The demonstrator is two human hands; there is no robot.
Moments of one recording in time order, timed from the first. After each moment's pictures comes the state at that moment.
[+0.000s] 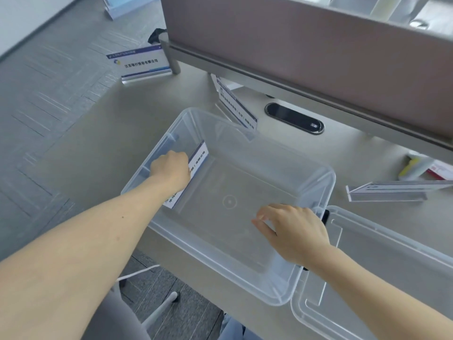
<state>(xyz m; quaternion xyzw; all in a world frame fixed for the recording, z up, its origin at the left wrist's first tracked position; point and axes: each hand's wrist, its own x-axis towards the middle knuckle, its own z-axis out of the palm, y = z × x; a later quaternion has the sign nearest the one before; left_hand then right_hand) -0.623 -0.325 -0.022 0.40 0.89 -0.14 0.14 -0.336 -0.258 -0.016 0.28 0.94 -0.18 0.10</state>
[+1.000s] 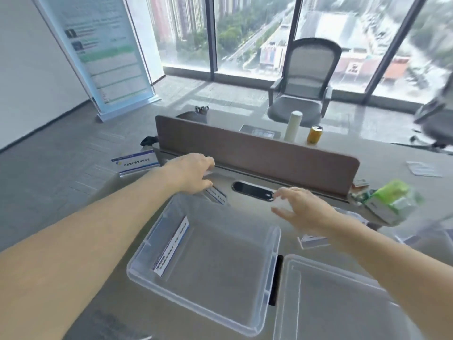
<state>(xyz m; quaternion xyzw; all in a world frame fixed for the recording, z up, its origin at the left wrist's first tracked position) -0.577 -0.256 0.241 0.65 0.75 -0.08 0.11 -0.297 -0.164 0.169 0.40 0.90 -0.19 0.03</state>
